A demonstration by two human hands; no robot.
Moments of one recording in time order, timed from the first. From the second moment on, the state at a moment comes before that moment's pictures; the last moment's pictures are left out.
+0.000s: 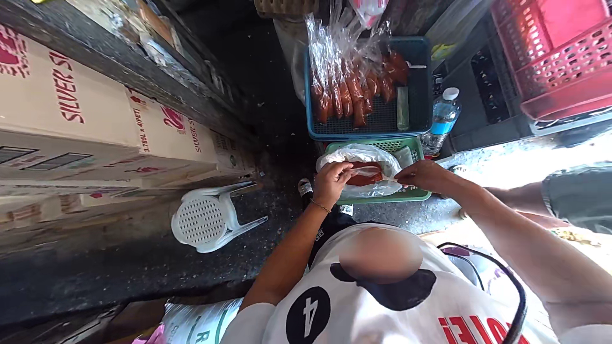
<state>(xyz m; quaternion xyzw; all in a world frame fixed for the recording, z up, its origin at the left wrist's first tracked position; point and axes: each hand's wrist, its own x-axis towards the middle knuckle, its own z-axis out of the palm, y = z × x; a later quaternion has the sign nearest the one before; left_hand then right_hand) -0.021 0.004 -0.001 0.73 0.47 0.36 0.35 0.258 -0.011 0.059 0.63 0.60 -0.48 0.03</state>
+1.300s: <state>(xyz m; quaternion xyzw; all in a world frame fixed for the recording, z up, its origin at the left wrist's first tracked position) -0.019 0.012 -0.012 0.80 0.40 0.29 0.34 0.203 0.002 0.144 0.60 0.74 -0.23 0.20</state>
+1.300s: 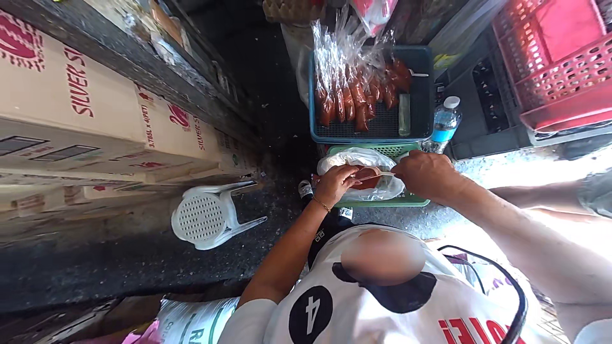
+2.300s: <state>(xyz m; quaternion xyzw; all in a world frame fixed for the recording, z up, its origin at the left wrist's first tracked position) -0.056 -0.005 0.023 0.64 0.39 0.45 0.48 0.233 -0.015 -0.004 0.66 0.63 -0.40 0.10</state>
